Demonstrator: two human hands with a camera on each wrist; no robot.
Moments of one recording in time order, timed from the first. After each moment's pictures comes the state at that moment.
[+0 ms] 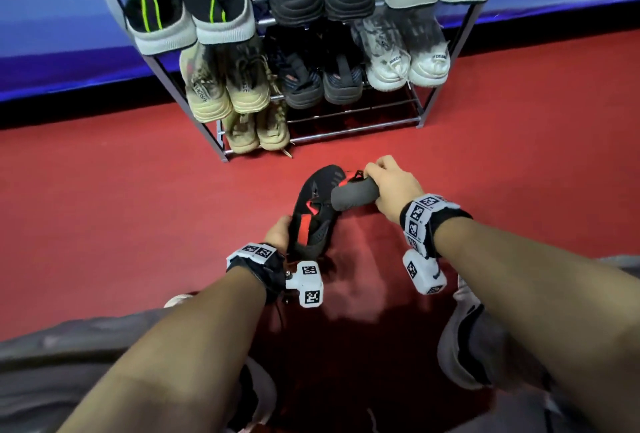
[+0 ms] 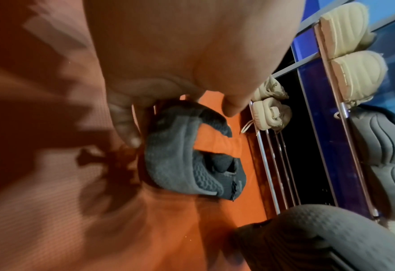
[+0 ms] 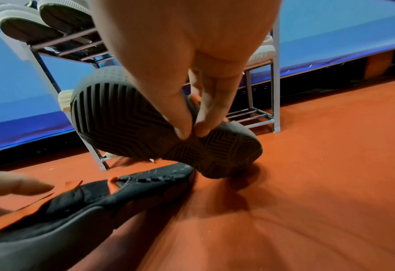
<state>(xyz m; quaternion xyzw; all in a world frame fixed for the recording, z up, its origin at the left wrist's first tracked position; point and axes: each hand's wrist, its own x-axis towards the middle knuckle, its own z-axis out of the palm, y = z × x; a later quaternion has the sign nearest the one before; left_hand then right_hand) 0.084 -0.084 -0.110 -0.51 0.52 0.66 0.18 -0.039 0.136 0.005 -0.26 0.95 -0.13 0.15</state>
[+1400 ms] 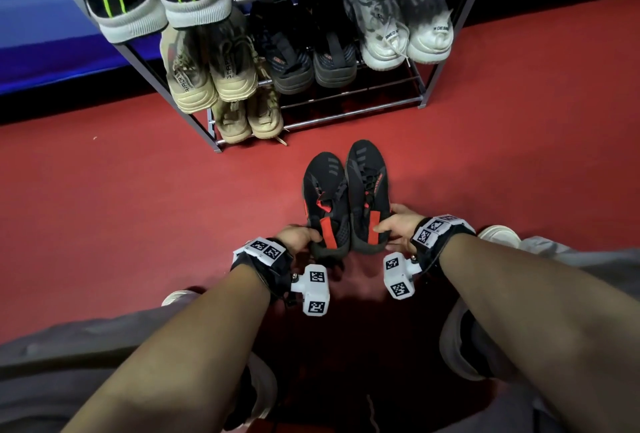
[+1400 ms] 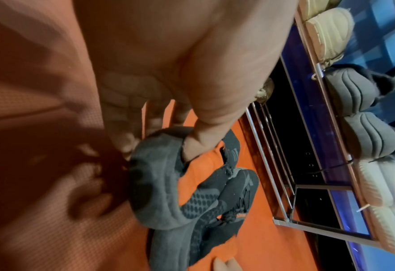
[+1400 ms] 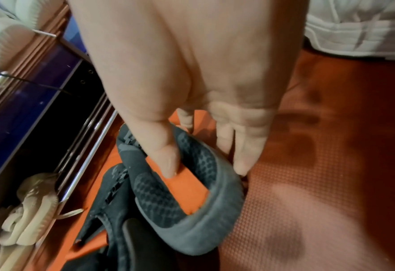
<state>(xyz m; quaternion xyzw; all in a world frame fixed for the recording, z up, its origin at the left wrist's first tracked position) 0.081 -0.042 -0.072 -0.45 0.60 0.60 0.27 -0.017 0.168 -0.082 0.16 0.75 -0.42 0.48</state>
